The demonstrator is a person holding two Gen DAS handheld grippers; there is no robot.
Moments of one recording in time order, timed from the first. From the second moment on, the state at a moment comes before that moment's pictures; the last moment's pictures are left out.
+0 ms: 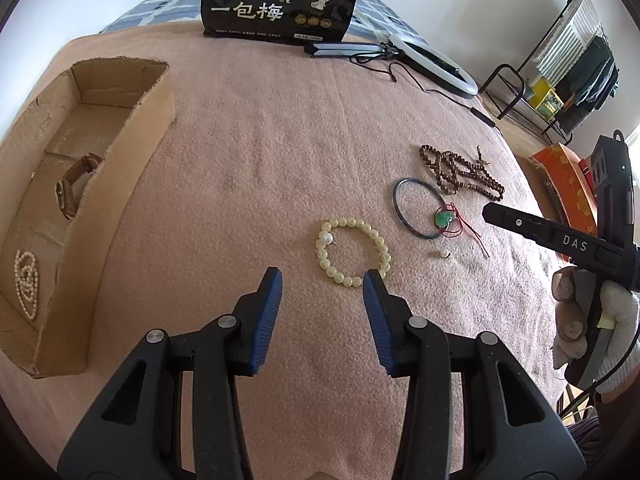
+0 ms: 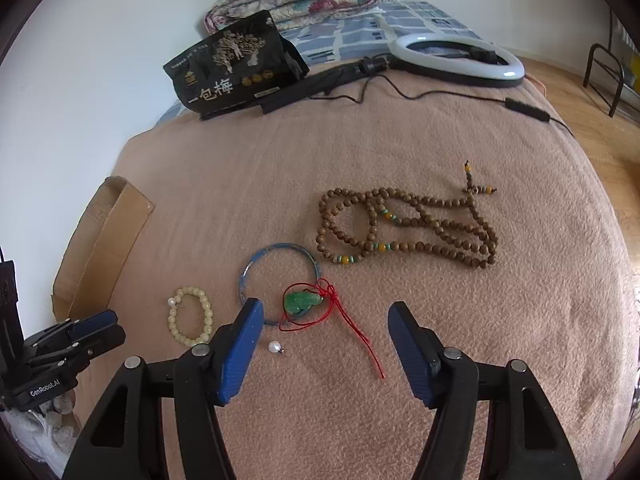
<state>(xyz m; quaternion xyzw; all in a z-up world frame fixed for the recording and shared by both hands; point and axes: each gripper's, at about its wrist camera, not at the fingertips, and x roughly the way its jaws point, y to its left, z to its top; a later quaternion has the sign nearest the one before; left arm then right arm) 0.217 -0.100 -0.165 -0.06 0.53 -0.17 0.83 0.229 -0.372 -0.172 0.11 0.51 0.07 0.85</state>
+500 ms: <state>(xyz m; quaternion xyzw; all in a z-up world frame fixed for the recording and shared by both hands) 0.234 -0.109 -0.197 -0.07 0.55 -0.16 0.81 0.252 -0.381 -0.200 0.16 0.53 0.07 0.83</state>
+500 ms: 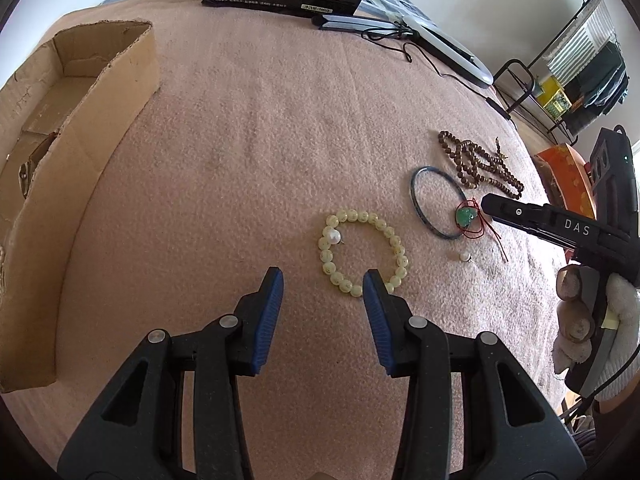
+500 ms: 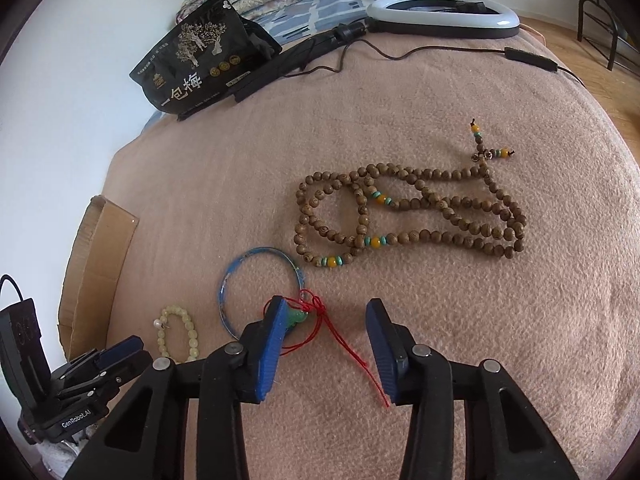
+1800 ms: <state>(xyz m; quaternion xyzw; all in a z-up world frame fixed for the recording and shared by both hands) 0.240 -0.134 -0.212 0.00 0.54 -0.15 0.83 0.248 -0.380 -0.209 0.18 0.55 0.09 0.81</state>
